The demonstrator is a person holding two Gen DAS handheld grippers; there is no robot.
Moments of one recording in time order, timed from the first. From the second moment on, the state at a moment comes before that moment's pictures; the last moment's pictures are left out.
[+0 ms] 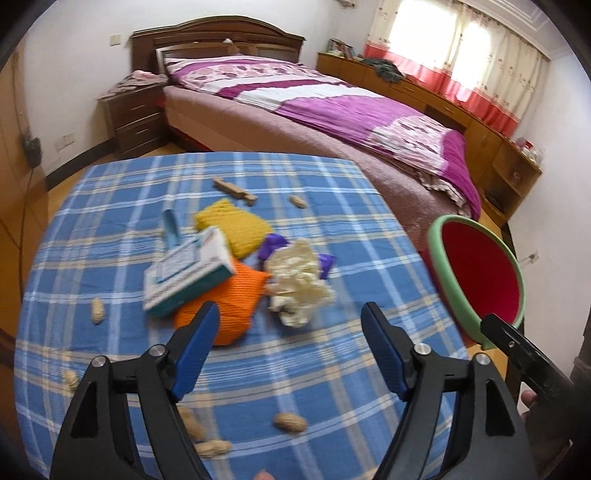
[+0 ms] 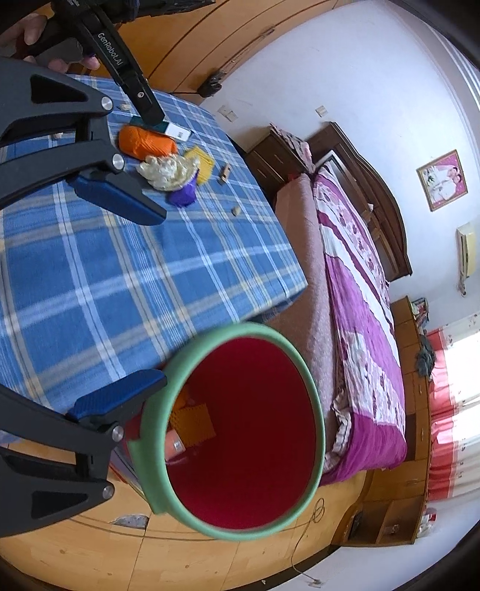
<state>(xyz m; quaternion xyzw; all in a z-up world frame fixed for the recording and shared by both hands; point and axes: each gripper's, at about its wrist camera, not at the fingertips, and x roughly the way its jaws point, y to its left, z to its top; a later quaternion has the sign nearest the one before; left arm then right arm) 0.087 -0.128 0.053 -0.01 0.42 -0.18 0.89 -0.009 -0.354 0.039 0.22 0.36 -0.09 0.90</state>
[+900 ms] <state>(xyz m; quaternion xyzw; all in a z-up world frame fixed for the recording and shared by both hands) 0.147 -0.056 0.021 -0.10 0.44 -0.11 0.89 0.026 -0.312 0.021 0.20 0.40 -0.07 0.89</state>
